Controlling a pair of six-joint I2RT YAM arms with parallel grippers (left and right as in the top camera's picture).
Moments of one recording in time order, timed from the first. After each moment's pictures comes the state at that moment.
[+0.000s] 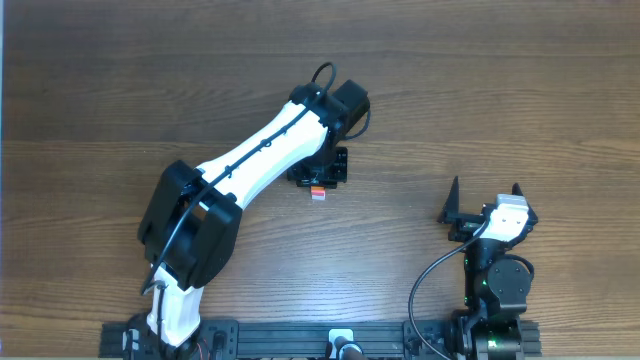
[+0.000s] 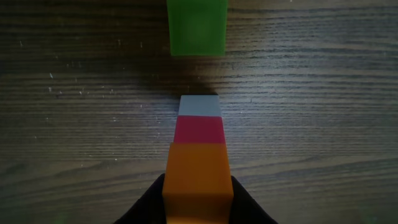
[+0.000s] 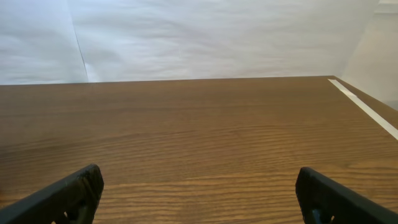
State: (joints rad) left arm -0.69 2.07 1.66 -1.24 0.07 -0.65; right arm 0.01 0.02 0.01 -0.06 0.15 -0.01
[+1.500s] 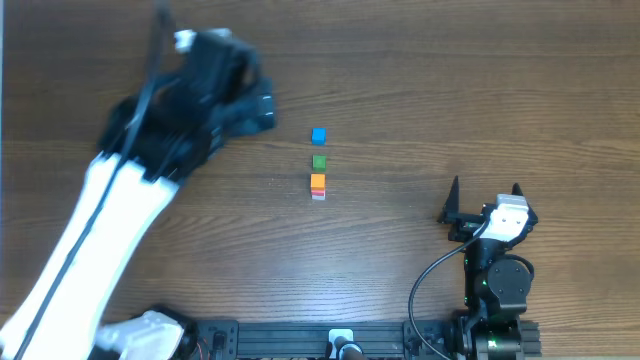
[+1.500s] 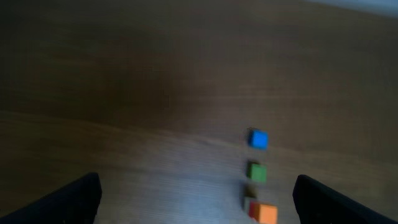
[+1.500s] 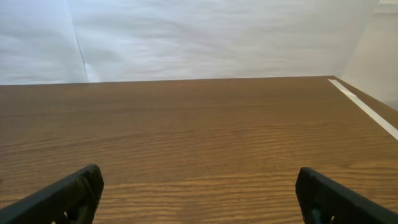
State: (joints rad) left arm -0.44 1.35 1.54 -1.09 -0.29 -0.52; right arm 0.01 0.02 0.01 -0.06 0.15 -0.01
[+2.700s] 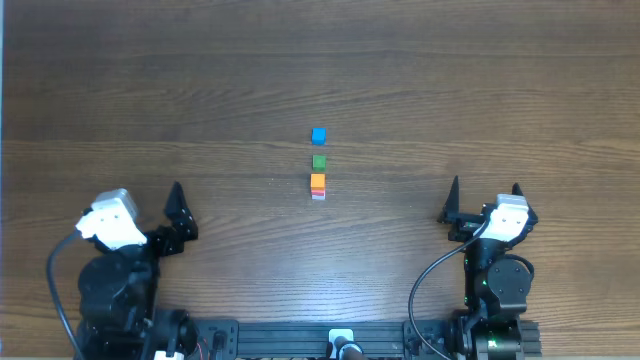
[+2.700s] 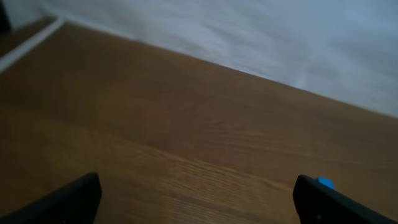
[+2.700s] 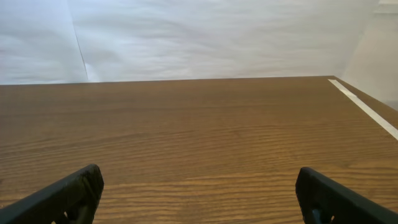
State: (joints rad) left arm -0.05 0.16 0.44 -0.56 -0.14 -0.25; right arm 0.01 0.02 0.01 -0.06 0.15 -0.01
